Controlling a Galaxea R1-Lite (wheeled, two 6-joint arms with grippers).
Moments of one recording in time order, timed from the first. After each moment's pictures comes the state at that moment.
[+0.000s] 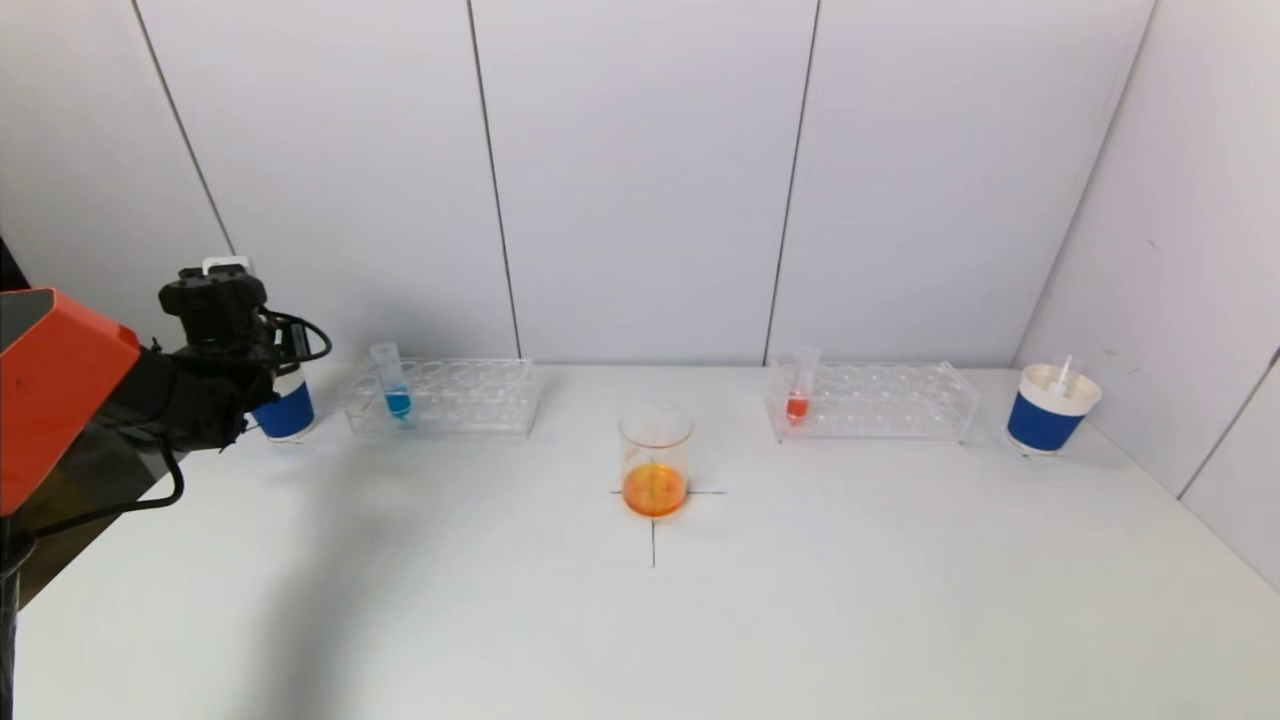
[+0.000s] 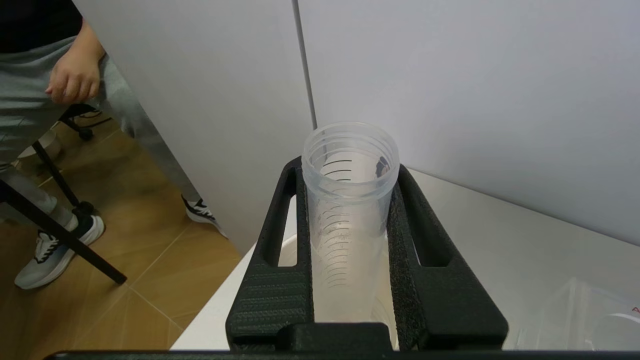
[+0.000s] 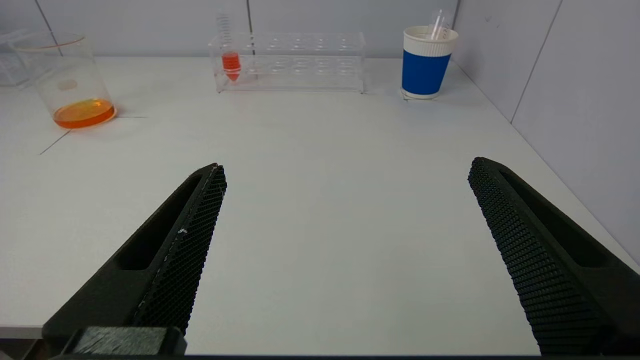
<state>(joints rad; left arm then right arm) 0.19 2.30 -1.36 -0.85 0.34 0.04 0.00 0.00 0.00 -0.01 -0.01 0.01</state>
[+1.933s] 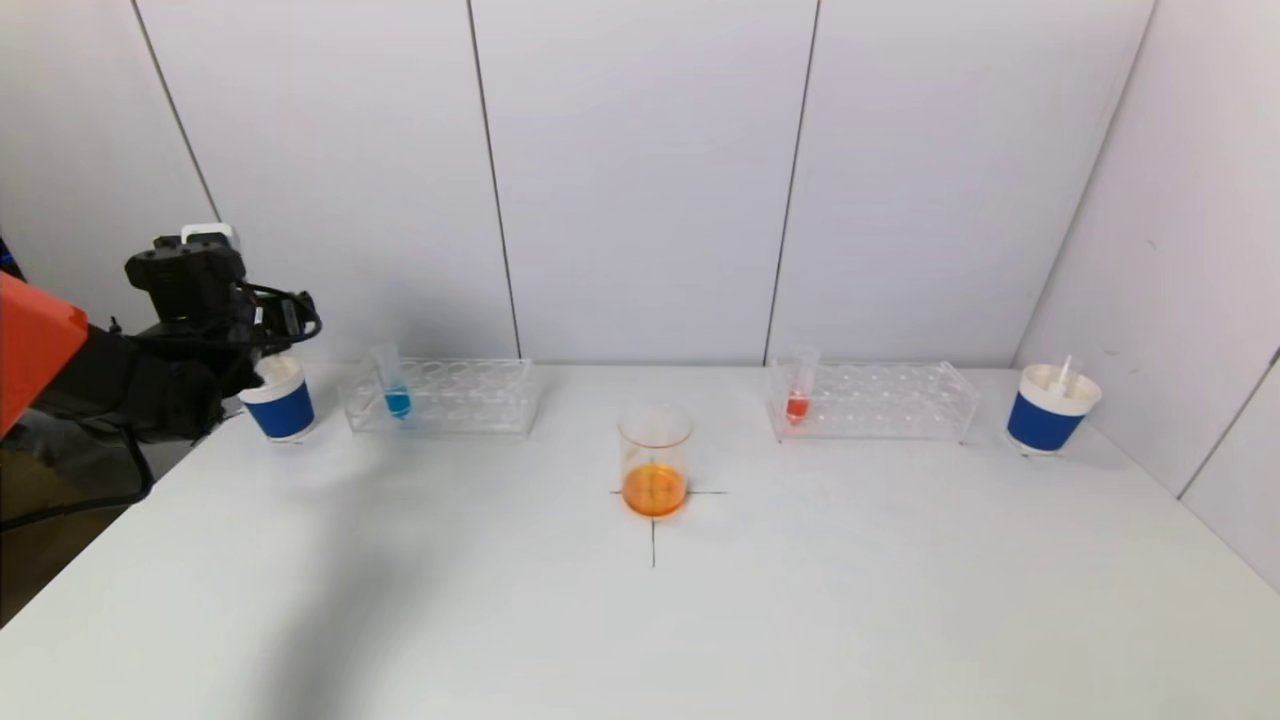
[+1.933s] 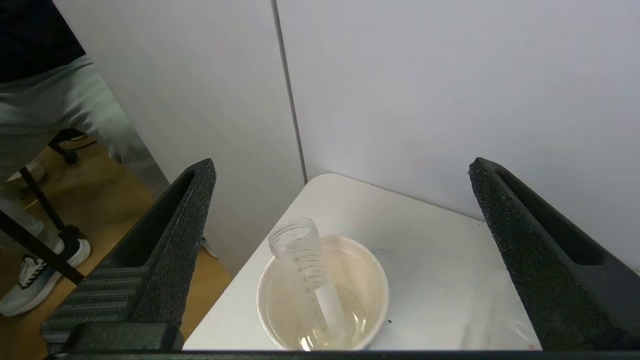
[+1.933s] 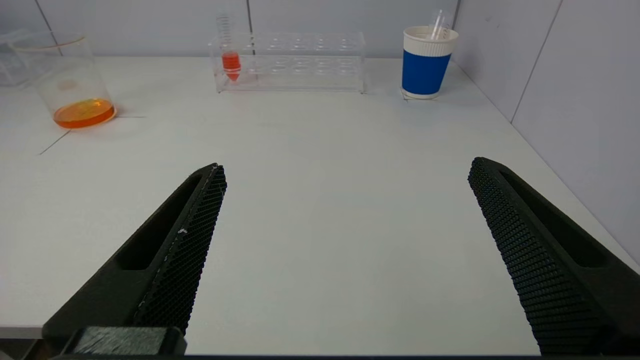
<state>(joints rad) 0.16 2.16 -1.25 -0.86 0.31 0.04 0.00 0.00 0.00 -0.01 -0.01 0.01</state>
